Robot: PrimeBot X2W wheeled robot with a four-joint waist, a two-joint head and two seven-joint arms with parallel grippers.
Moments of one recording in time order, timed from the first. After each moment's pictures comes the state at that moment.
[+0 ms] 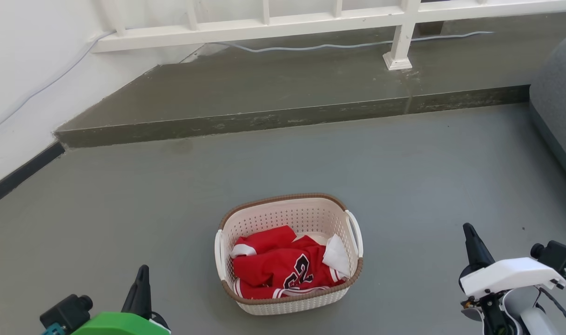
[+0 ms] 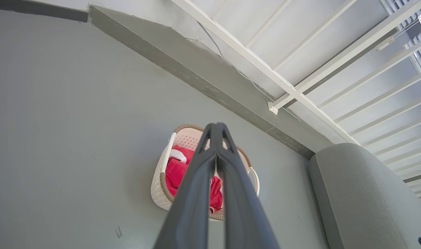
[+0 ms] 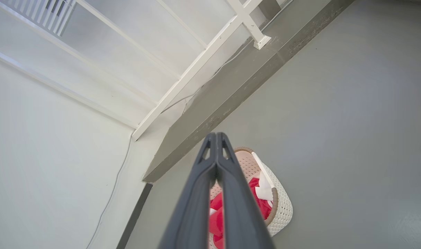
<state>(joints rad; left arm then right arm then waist) 0.11 0.08 -0.19 0.14 -0.89 0.03 -0.14 0.03 -0.12 0.13 0.28 0.90 -0.02 -0.11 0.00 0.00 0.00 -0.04</state>
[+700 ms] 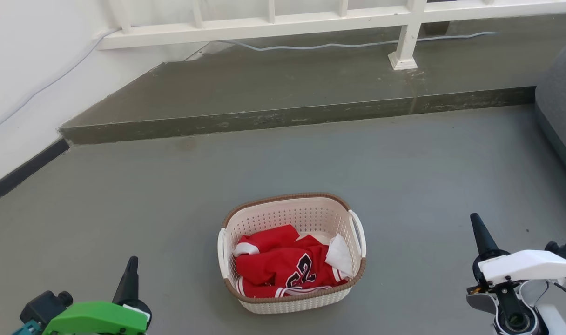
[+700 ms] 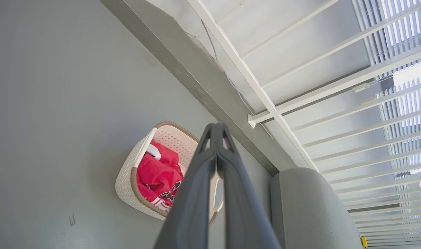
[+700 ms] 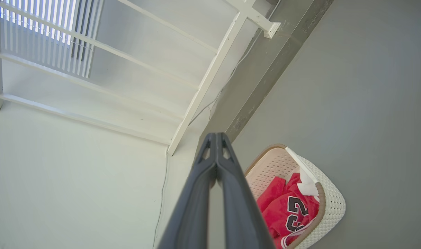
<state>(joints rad) 0.07 0.09 -0.13 0.18 -1.15 -0.01 -0.08 0.01 -0.10 0.06 0.28 1.14 0.03 -0.05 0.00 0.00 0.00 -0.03</state>
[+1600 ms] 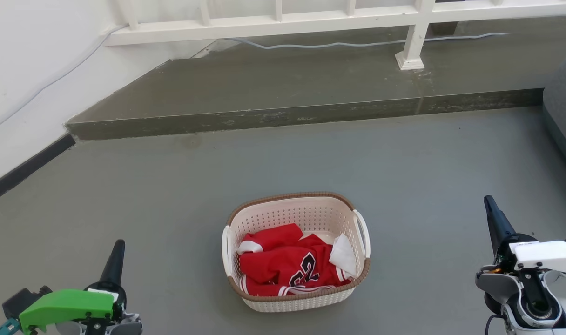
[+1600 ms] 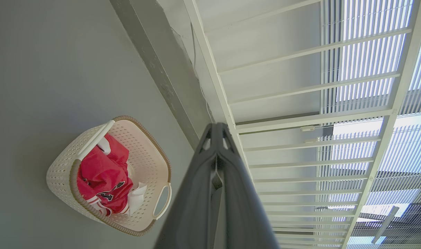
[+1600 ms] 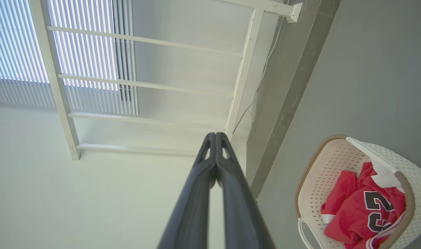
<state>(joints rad) 0.01 0.09 -0.07 0.22 -1.48 -0.07 -0.01 -0.03 -0.08 -0.04 0.28 1.44 0.08 0.03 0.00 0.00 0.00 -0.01</state>
